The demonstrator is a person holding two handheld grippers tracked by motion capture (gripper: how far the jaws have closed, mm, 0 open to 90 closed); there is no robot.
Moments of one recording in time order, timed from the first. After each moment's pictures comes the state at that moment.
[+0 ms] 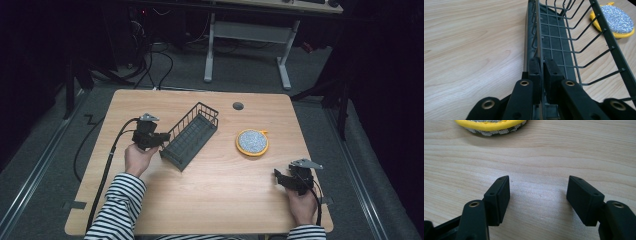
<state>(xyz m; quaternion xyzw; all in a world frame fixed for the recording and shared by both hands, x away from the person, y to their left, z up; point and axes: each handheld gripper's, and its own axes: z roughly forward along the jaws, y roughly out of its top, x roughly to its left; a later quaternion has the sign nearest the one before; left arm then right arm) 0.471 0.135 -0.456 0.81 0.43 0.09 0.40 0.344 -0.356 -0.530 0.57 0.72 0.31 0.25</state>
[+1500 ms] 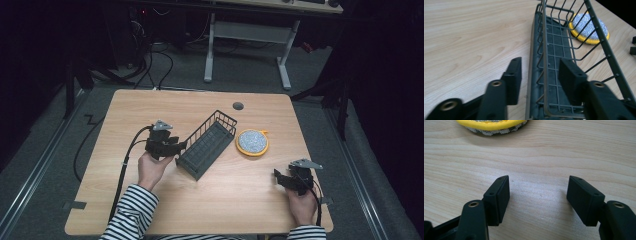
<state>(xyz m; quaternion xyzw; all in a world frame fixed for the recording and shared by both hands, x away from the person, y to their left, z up) 0.433 0.102 -0.445 0.79 0.42 0.10 0.43 0.344 -0.355 -0.530 0.57 0.72 0.30 0.25</state>
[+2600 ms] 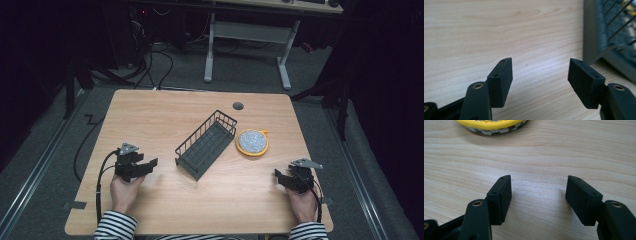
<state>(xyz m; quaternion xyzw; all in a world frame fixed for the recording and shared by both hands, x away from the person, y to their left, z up) 0.394 0.185 -0.510 0.75 0.51 0.15 0.40 0.345 -0.355 -0.528 0.57 0.72 0.30 0.25</state>
